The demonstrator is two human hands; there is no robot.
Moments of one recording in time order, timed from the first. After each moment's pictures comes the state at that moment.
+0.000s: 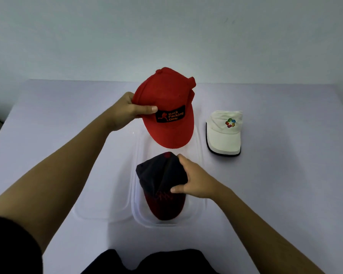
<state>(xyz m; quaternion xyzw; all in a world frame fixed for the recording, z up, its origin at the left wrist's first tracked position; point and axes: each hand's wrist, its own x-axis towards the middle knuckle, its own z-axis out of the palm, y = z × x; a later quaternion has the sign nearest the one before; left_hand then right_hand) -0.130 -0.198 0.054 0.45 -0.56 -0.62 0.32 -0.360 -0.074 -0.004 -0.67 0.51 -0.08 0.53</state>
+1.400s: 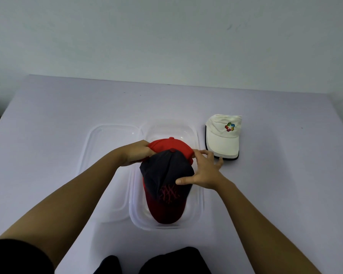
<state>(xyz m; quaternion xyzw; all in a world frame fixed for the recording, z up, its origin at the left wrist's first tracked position) -0.150 -0.141 -0.009 0.55 -0.52 -0.65 0.05 -0.387 -0.095 -0.024 -0.69 0.63 -0.02 0.36</state>
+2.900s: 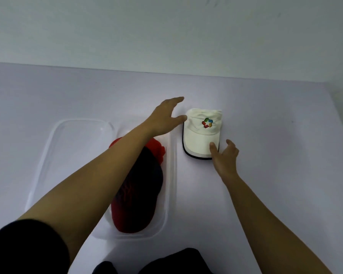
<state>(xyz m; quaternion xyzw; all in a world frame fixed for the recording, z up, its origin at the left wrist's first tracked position) -0.305 -0.218 0.008 0.58 -0.67 -0.42 0.19 -0.509 -0.143 -0.072 -0.38 0.79 -0.28 0.39</state>
